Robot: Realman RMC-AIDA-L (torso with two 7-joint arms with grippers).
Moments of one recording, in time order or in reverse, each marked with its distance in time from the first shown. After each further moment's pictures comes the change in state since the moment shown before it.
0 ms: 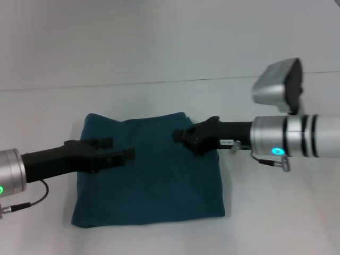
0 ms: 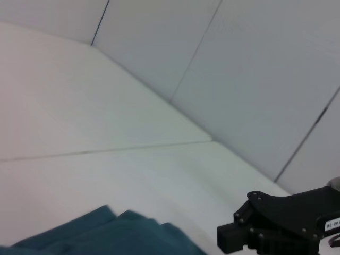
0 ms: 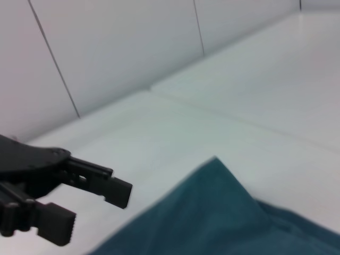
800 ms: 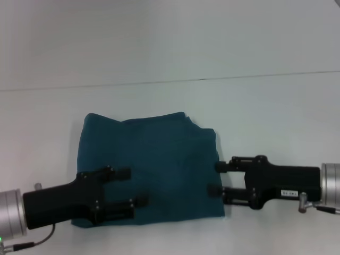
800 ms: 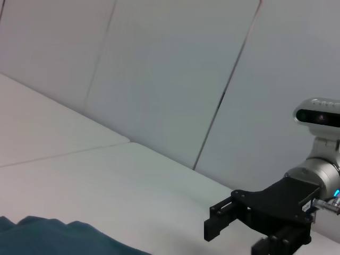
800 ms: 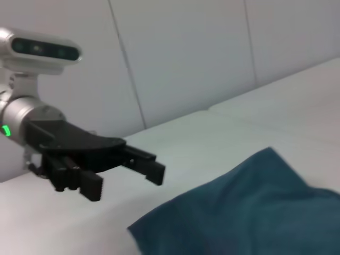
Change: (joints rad) left arm 0.058 -0.008 -0.026 -0.109 -0.036 0.201 0.333; right arm -0.269 -0.037 0.117 -0.106 -0.006 -0.391 -0.224
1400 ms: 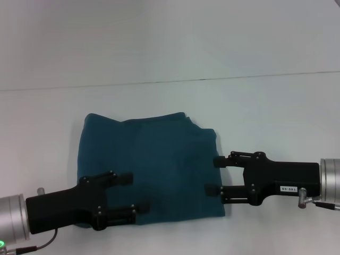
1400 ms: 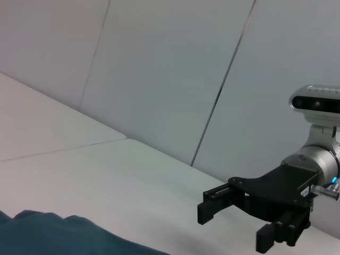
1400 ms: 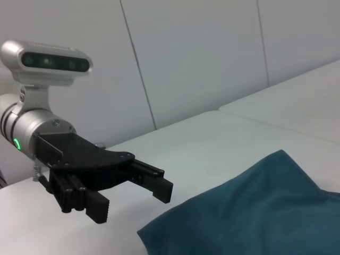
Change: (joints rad) left arm -0.003 0.003 0.000 -0.043 0.005 -0.006 0.043; right arm 0.024 0.006 0.044 -0.004 -0.039 -0.030 0.022
